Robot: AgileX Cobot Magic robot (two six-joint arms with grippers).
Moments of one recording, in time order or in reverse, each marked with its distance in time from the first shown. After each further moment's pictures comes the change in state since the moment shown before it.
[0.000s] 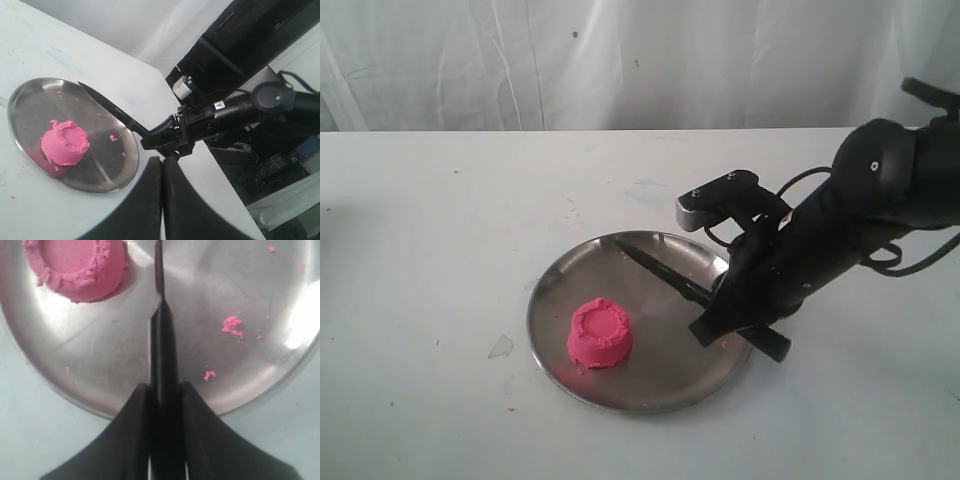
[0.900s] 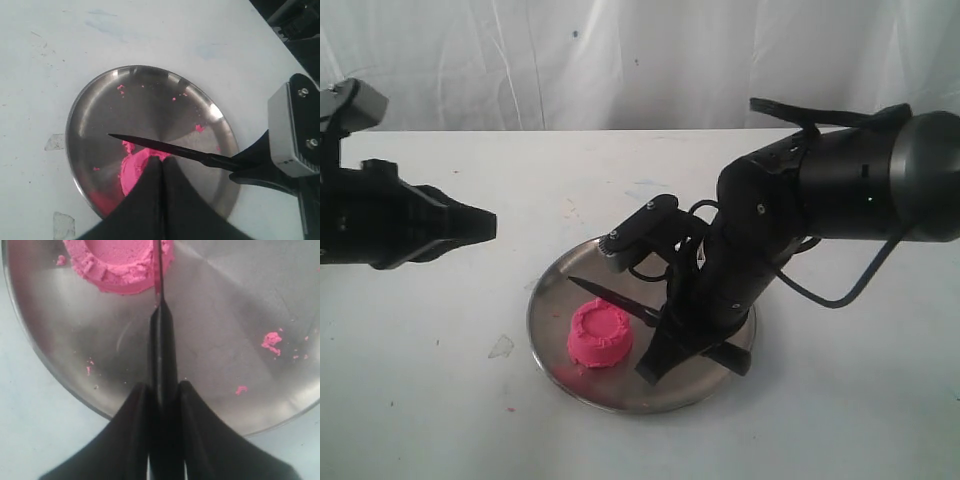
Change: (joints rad) left arm -0.082 1.205 -0.467 -0.295 -0.161 0.862; right arm 0.236 0.088 -0.118 -0.386 0.055 0.377
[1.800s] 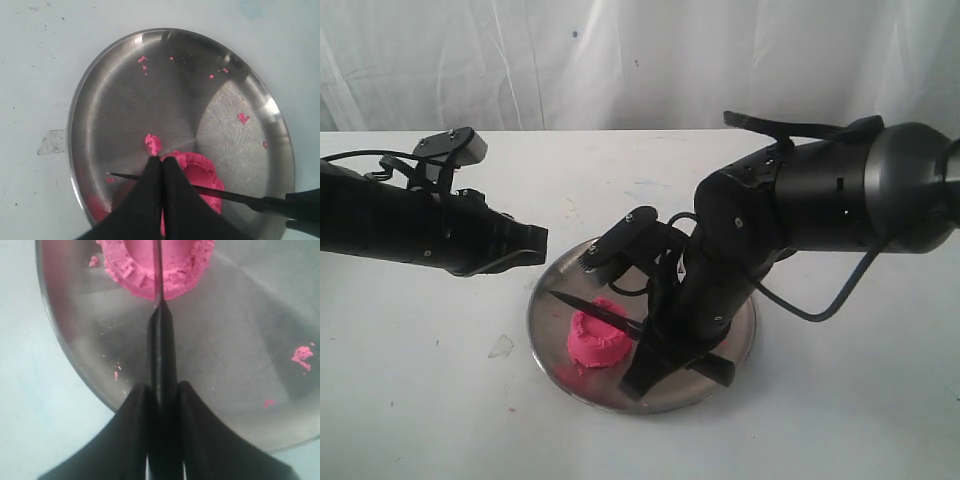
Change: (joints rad) left arm -0.058 0.379 -0.162 -0.068 -0.048 0.078; right arm 0.050 0.018 -0.008 0.002 -0.001 0.002
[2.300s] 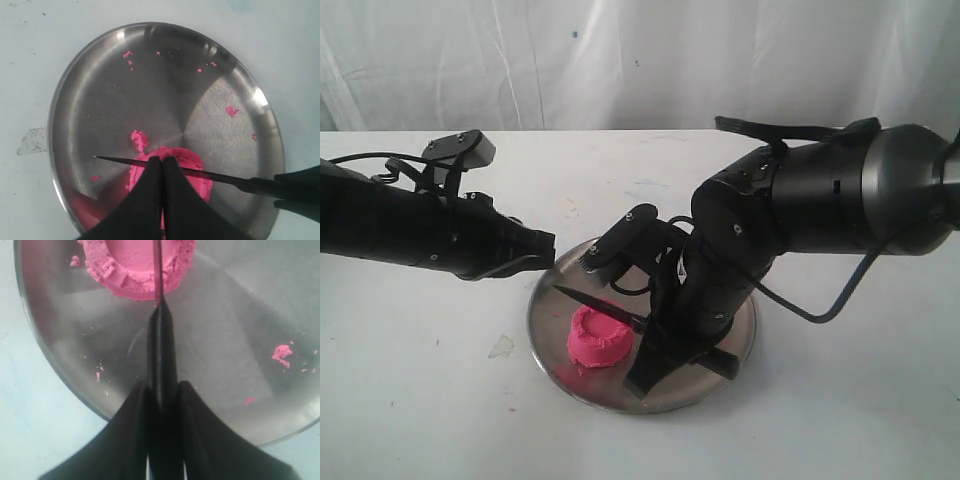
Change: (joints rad) left arm -0.023 0.004 0.000 -0.009 0.017 0.017; right arm 0.008 0.000 0.000 -0.081 -0.010 0.057
